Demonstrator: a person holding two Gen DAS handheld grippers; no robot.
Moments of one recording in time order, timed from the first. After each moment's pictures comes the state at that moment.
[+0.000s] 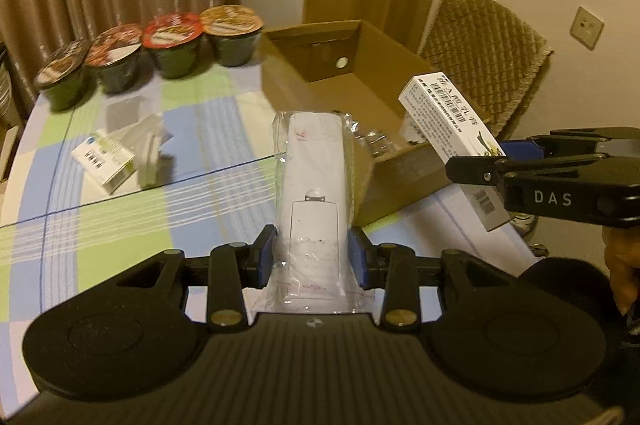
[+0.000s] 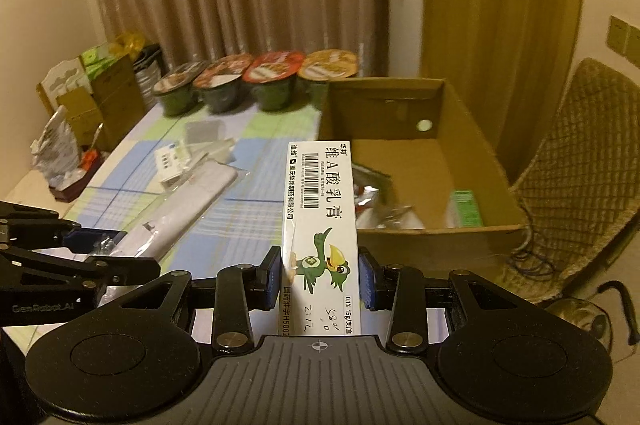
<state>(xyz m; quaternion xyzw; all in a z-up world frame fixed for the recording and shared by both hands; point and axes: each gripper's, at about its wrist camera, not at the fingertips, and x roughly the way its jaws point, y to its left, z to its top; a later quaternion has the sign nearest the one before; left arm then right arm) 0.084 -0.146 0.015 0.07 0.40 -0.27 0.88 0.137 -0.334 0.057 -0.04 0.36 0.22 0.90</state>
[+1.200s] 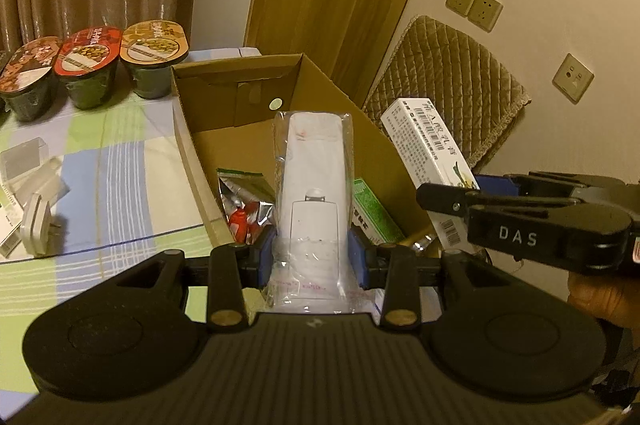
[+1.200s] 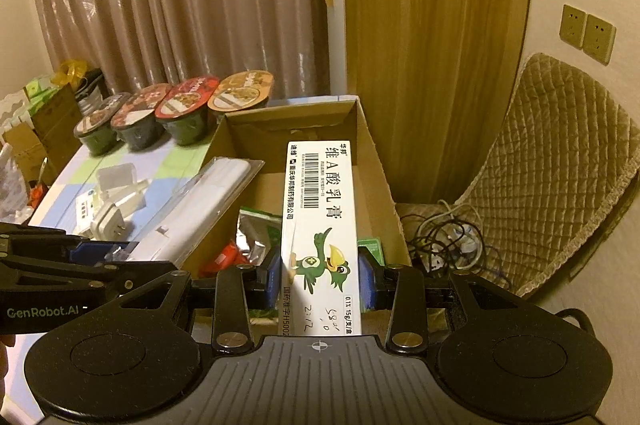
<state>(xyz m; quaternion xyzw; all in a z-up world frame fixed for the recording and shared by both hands) 0.177 -0.254 0.008 0.01 0.40 -0.32 0.86 0.243 -0.391 0.060 -0.03 0.36 0.17 0.92</state>
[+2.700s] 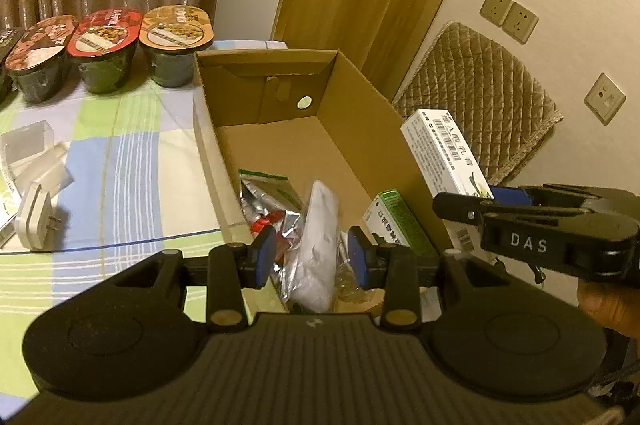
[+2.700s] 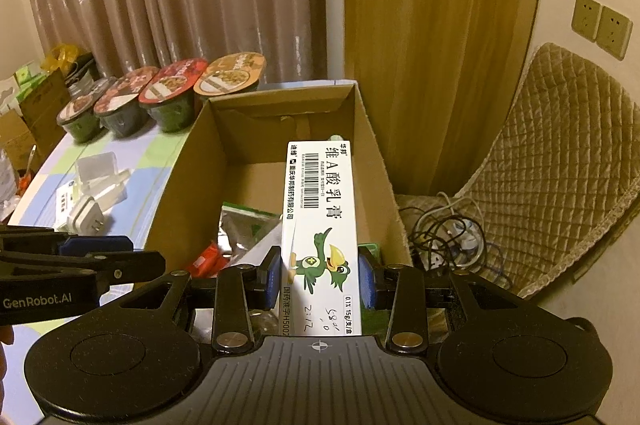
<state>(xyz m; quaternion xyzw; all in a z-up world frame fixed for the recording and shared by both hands) 0.205 -0.253 -0.015 -0.02 0.41 -0.28 0.87 0.282 -0.380 0.038 -0.04 0.38 0.17 0.91</state>
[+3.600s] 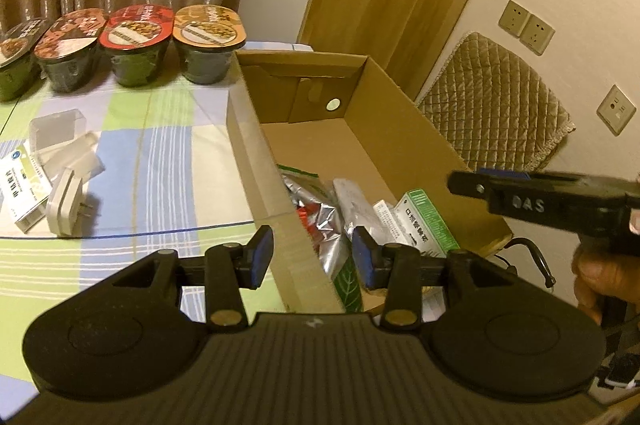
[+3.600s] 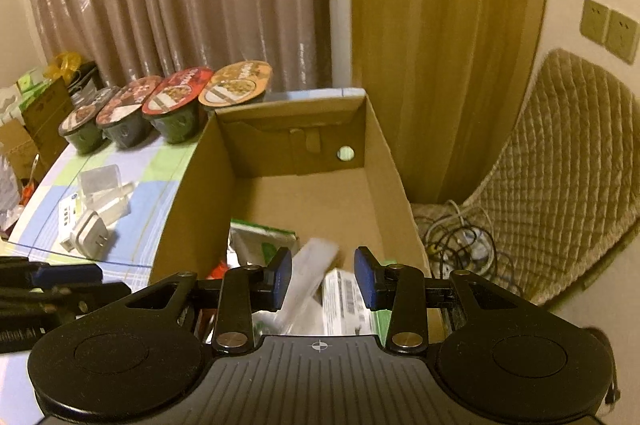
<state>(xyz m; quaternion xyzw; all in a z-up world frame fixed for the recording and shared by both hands) 0.200 -0.219 -0.016 -0.03 0.41 -0.26 0.88 0.289 -0.372 0.032 -0.03 0.37 0.17 0.91</state>
